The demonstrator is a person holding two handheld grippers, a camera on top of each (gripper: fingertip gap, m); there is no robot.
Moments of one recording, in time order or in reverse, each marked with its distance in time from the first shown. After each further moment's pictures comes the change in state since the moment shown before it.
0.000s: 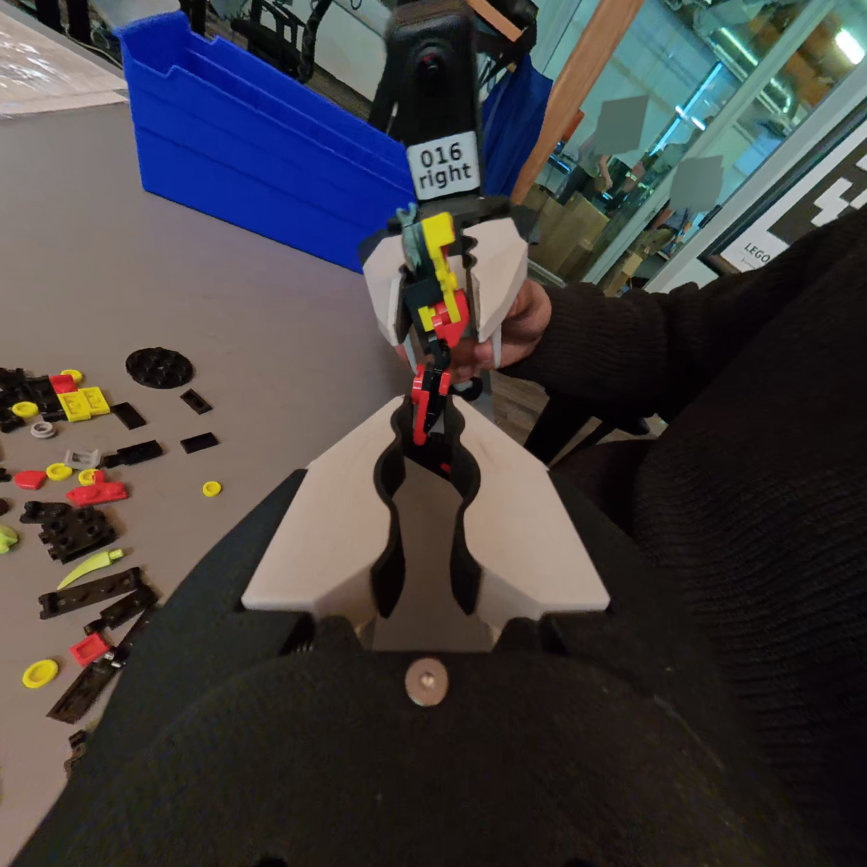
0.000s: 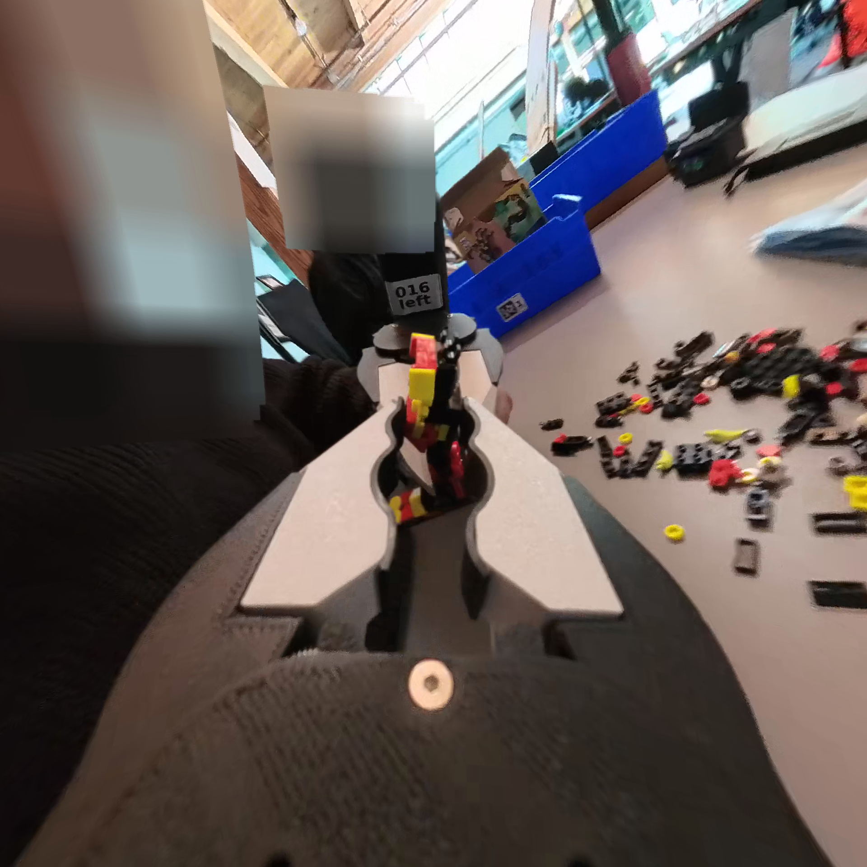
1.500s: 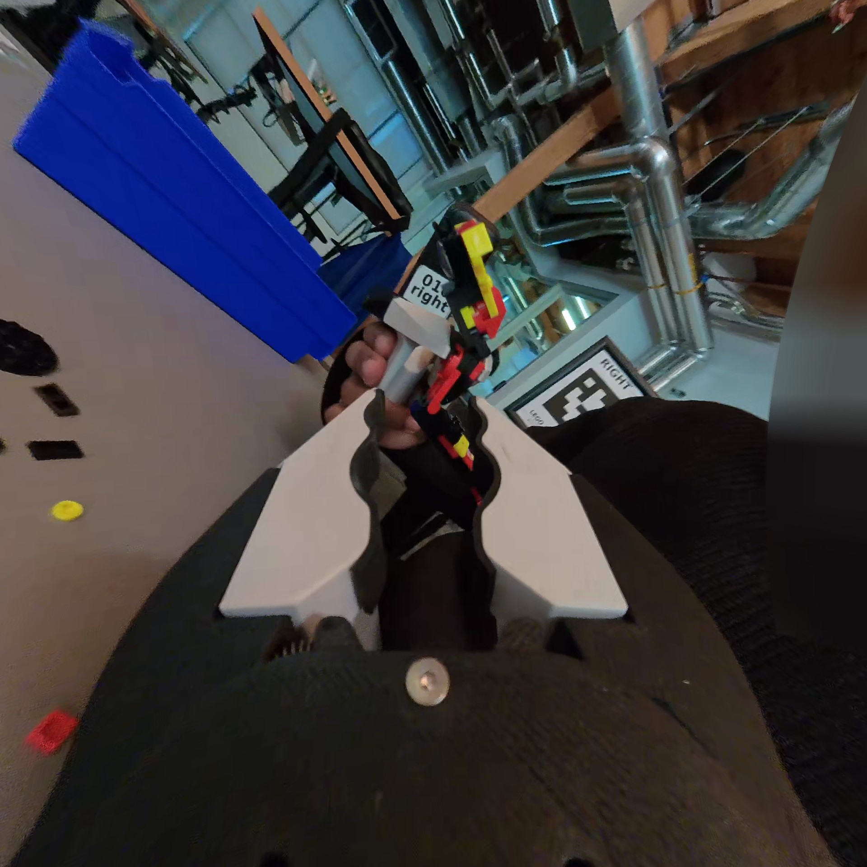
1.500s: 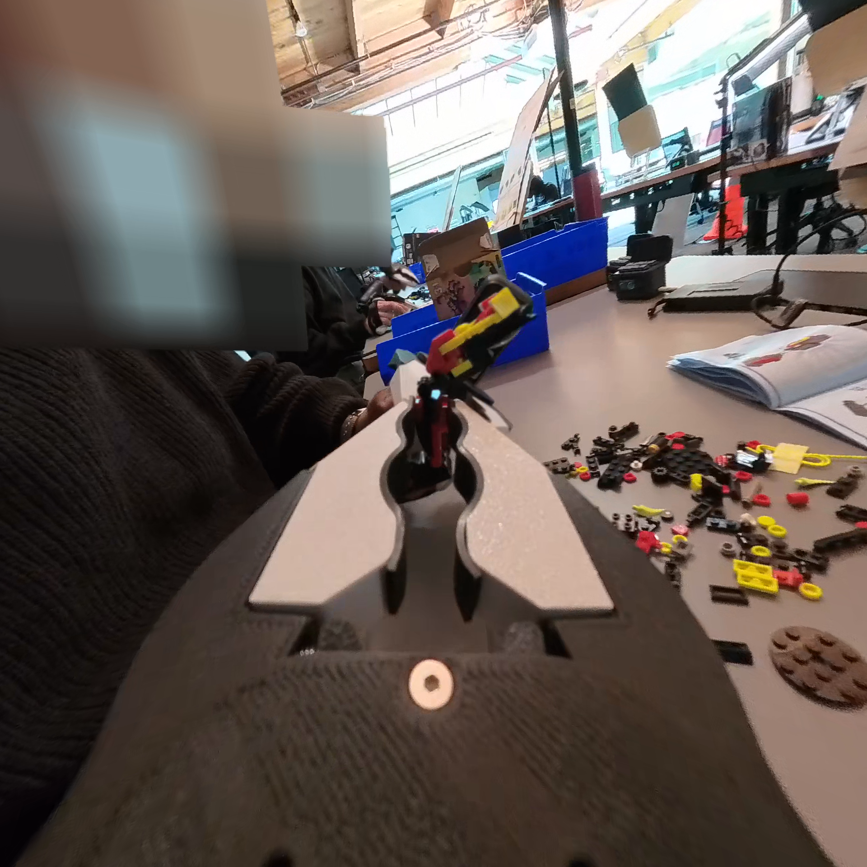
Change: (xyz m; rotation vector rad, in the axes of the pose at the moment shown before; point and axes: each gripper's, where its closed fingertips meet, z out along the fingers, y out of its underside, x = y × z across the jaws) left arm 0.004 -0.035 -0.020 0.270 0.312 -0.421; right arm -0.013 -0.018 -0.003 0.078 0.083 -0.295
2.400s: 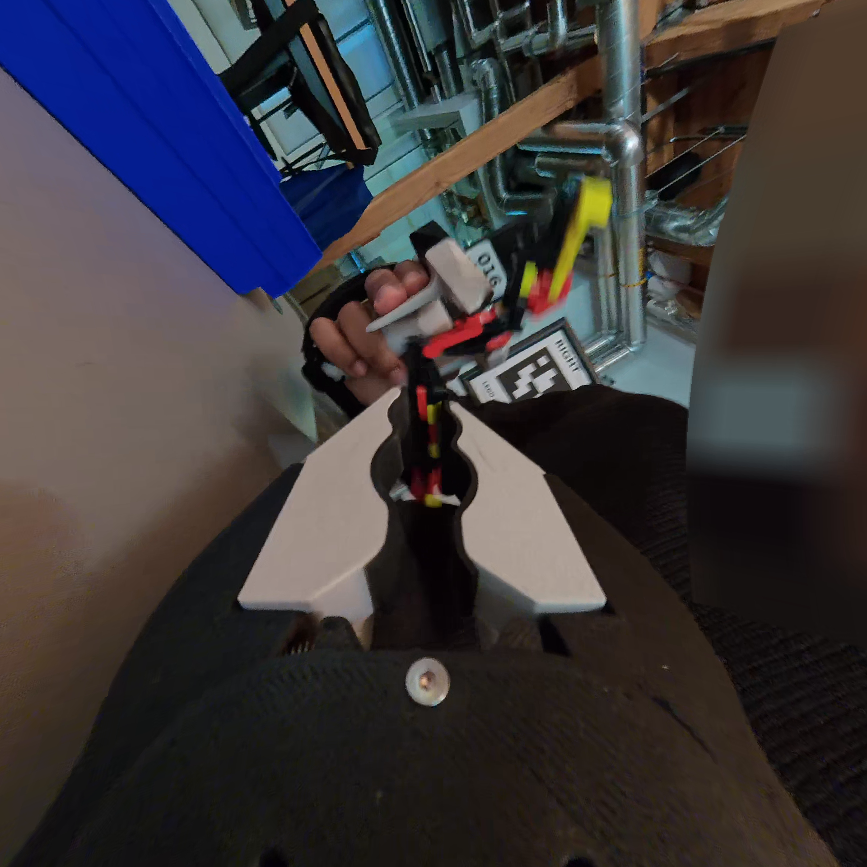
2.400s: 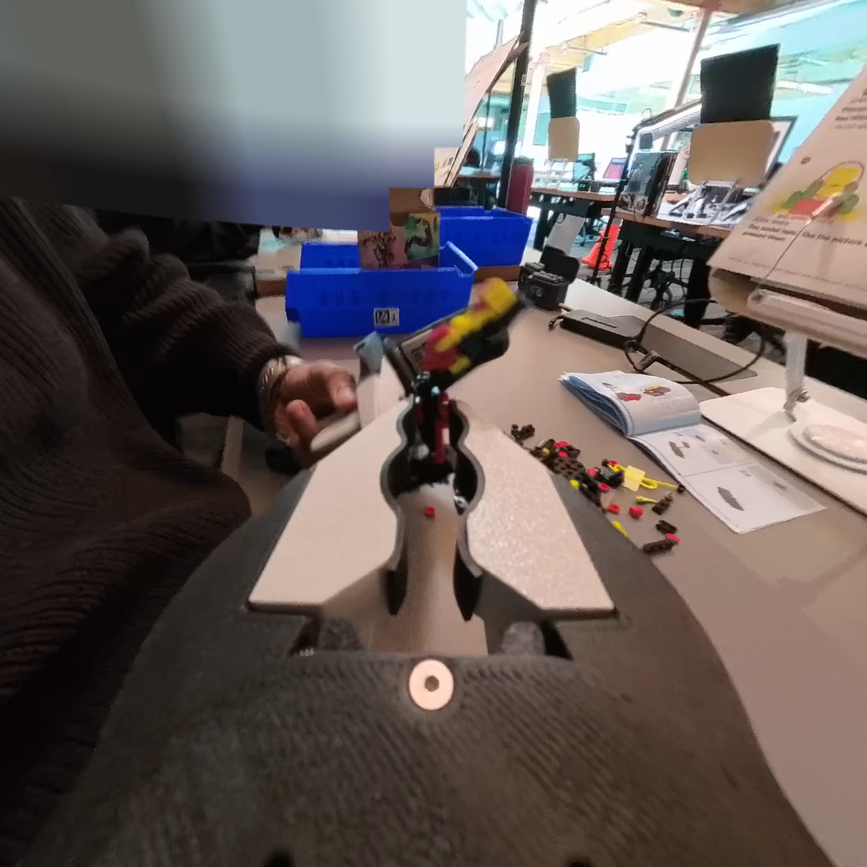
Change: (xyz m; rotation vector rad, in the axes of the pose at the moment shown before) left arm -0.001 0.023 0.010 -0.105 0.084 -0.178; right arm 0.001 0.002 0.002 -0.130 0.194 -0.367
